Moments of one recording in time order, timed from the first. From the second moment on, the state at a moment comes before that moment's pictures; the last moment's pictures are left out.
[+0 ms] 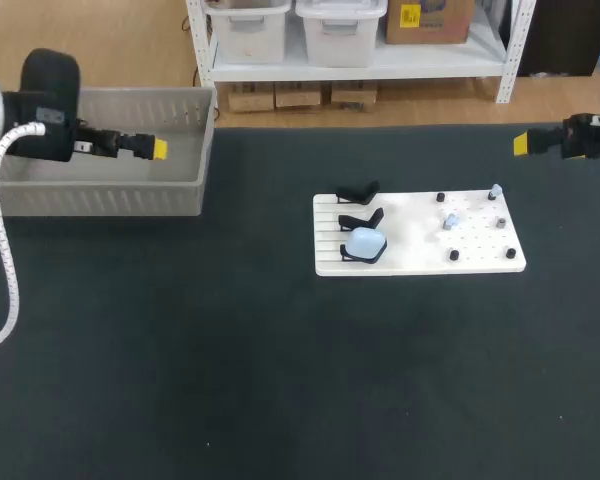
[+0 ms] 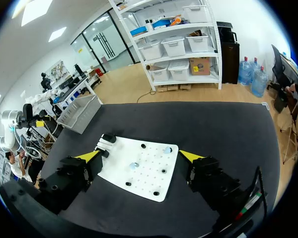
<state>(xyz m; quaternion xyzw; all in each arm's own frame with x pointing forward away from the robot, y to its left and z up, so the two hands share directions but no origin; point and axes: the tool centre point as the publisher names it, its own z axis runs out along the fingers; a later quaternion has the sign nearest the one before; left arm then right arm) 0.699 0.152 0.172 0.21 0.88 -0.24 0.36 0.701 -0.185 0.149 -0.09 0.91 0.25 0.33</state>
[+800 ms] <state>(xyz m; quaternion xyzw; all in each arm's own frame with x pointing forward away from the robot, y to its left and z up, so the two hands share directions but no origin) 0.669 0.094 0.171 0.48 0.73 -0.34 0.35 0.701 -0.186 0.149 -0.09 0.91 0.25 0.33</state>
